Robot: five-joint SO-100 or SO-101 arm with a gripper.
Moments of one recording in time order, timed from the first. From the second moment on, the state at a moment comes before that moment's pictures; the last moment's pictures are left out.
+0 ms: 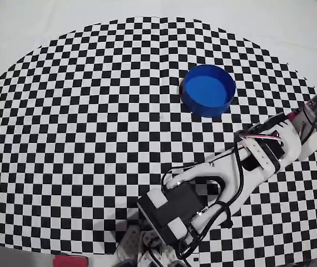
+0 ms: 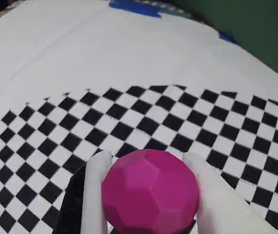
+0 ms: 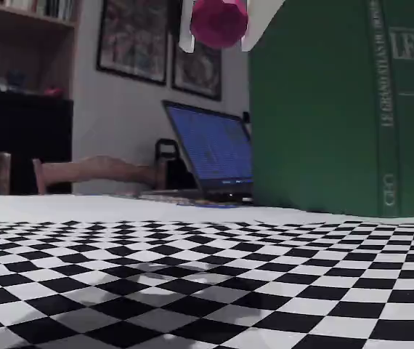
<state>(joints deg) 58.3 99.8 118.7 3.7 -90.8</state>
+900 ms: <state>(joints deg) 35.2 106.8 126.7 3.7 -90.8</state>
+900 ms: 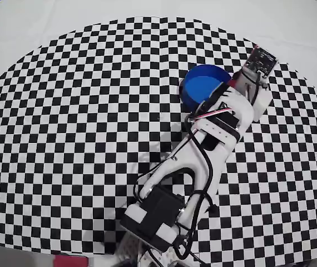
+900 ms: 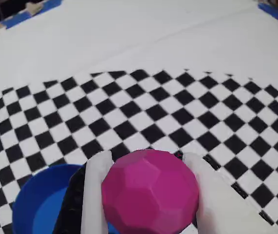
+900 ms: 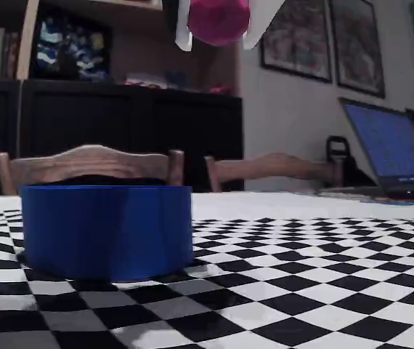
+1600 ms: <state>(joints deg) 26.9 114.1 131.6 2.8 -90.8</state>
